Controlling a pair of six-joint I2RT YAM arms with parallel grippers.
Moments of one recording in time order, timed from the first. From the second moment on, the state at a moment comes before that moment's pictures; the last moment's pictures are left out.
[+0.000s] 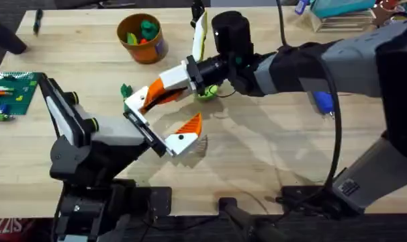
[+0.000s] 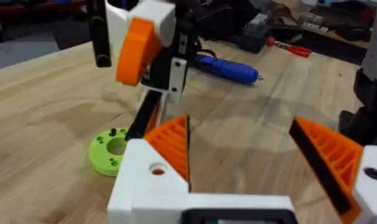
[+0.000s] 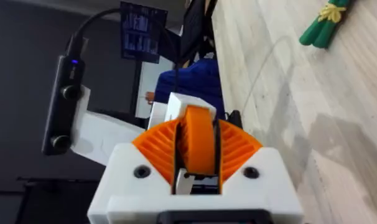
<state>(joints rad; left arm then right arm) -0.06 0.01 0.02 -0.09 0.76 -0.08 0.66 1.92 1.03 0.55 -1.22 1.00</state>
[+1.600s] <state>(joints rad) -0.09 0.01 0.02 -0.10 0.93 -0.05 0.39 1.62 1.11 -0.58 -0.65 0.05</state>
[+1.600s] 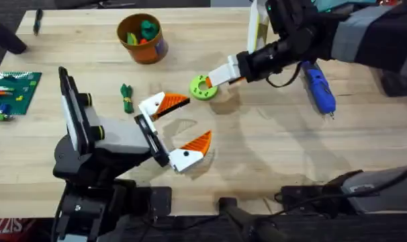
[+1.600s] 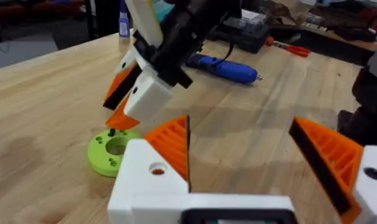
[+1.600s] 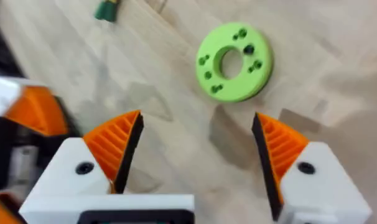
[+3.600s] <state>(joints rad) -0.09 0.01 0.02 -0.10 0.93 -0.05 0.56 1.83 1.11 -0.21 -0.27 -0.23</state>
